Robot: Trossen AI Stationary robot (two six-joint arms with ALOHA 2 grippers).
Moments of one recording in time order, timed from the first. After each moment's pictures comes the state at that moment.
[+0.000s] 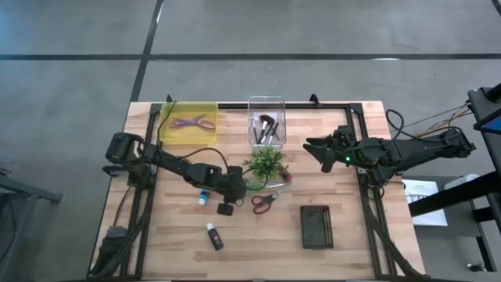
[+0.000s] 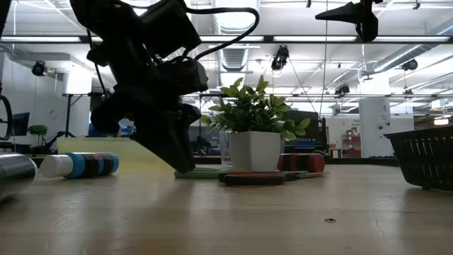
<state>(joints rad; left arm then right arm) -0.14 1.78 0.88 -0.12 -0.02 0.10 0.21 0.77 0.70 -0.09 0.58 0.77</state>
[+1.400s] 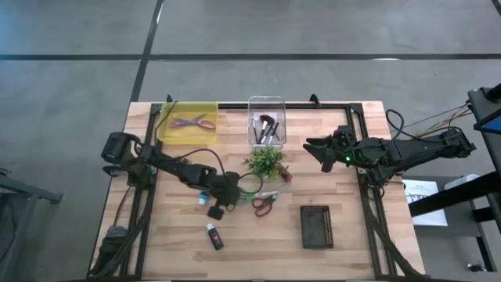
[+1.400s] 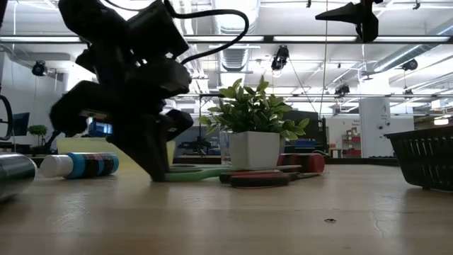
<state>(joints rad) -0.16 1.74 0.79 -0.12 0.15 0.19 0.21 0.77 0.70 -0.09 0.58 0.79</state>
